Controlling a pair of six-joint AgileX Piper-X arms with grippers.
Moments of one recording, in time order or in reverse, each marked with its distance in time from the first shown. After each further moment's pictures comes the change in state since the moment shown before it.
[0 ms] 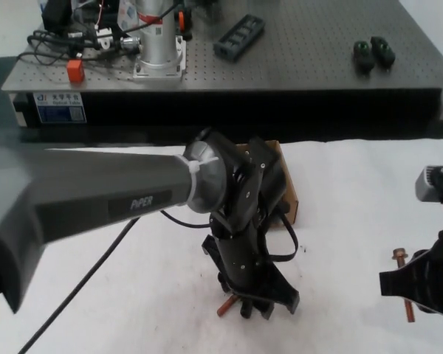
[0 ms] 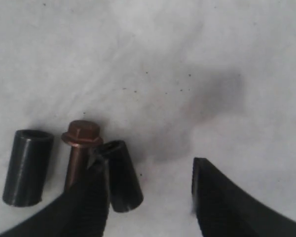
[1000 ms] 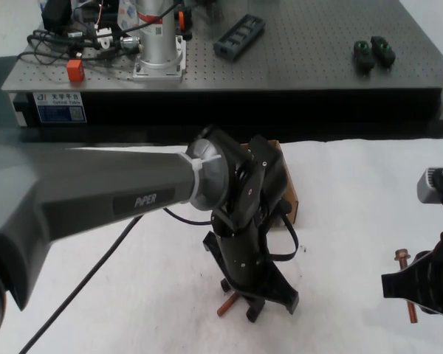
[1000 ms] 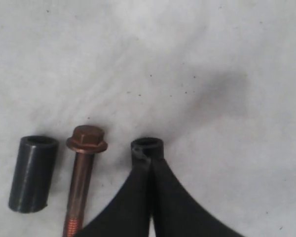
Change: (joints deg) left arm 0.0 0.1 -0.6 0.2 -0.7 1.6; right arm -0.3 0.0 0.3 0.0 0.0 -1.0
